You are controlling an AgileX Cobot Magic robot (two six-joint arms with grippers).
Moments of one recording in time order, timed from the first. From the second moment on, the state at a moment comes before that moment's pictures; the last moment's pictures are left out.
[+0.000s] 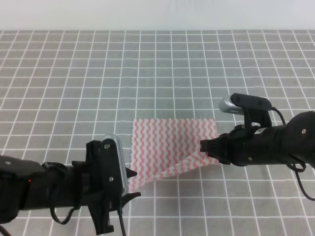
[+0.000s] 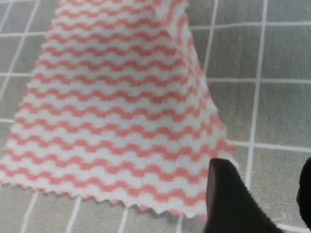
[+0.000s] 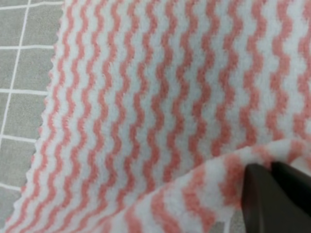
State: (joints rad) left arm -0.46 1.42 -0.58 -1.49 0.44 2.35; right arm 0.49 1.62 -0.86 0.82 0.23 -0.32
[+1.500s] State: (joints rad) left arm -0.46 1.61 -0.63 -1.64 0.36 2.47; right arm 0.49 1.63 -0.86 0.83 0.24 -0.32
